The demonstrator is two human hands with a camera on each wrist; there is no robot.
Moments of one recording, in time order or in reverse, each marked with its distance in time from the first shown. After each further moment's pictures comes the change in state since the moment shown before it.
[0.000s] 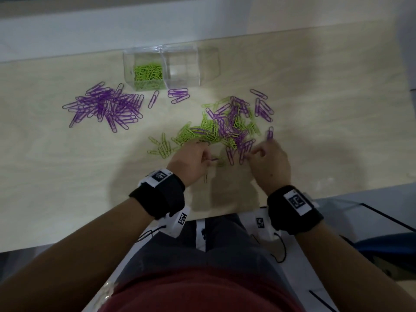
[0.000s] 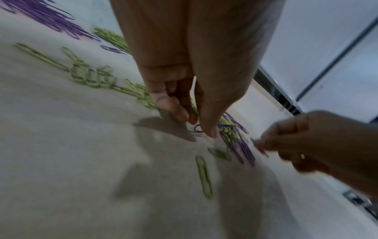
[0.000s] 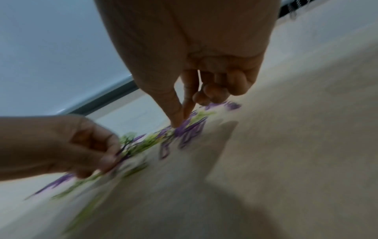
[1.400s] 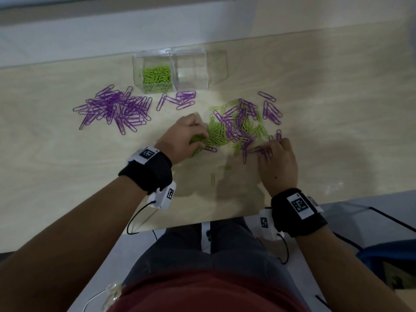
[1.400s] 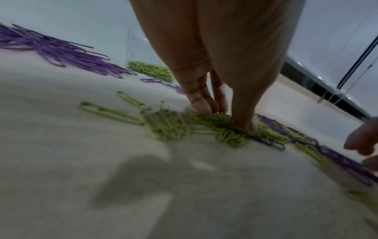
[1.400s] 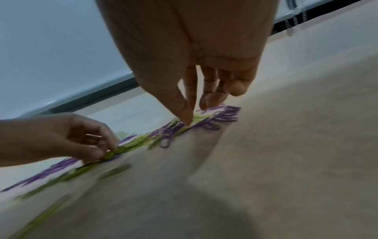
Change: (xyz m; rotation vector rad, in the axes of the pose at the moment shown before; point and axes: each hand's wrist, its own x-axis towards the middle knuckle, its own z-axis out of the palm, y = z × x) left_hand 0.030 -0.035 -0.049 0.076 0.072 0.280; right_hand 0.006 0.007 0.013 -0.067 0.190 -0.127
